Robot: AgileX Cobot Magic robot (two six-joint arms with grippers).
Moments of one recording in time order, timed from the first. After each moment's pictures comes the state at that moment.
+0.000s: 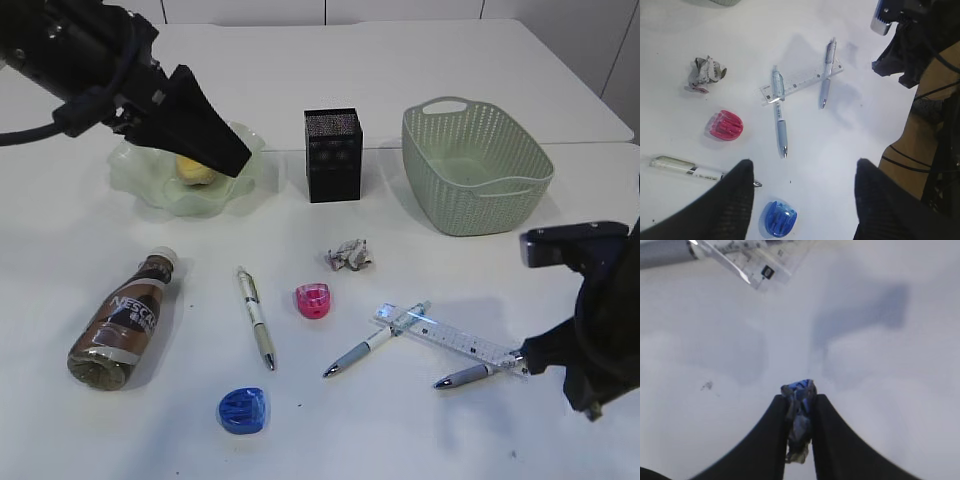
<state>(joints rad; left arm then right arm) -0.31 1.65 -1.42 -0.76 1.11 0.77 0.24 1.62 -0.79 -0.01 0.84 0.14</state>
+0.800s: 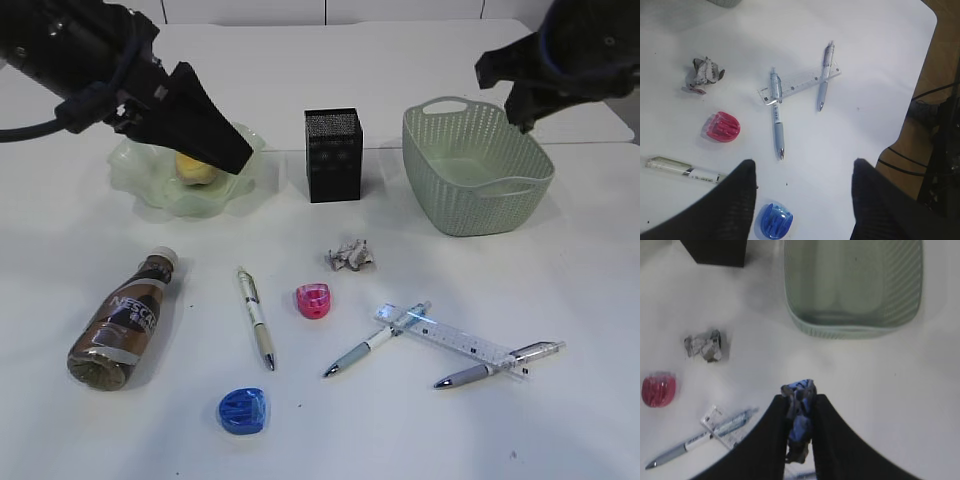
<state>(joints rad) -0.31 1.65 -1.42 -0.77 1.11 0.76 0.24 1.59 -1.39 -0.10 0.86 0.14</state>
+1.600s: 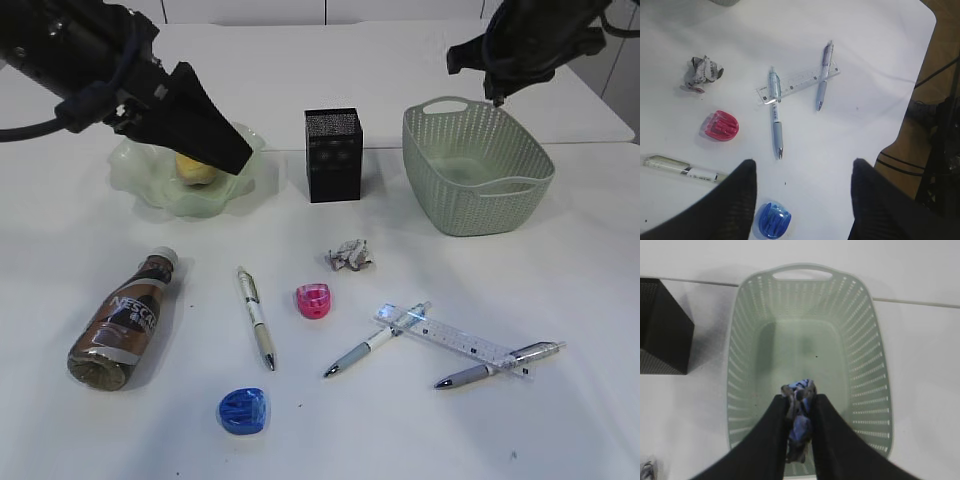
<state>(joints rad) -0.31 1.65 -1.42 -0.77 1.11 0.75 0.17 2.00 -1.79 -0.24 0.81 0.23</state>
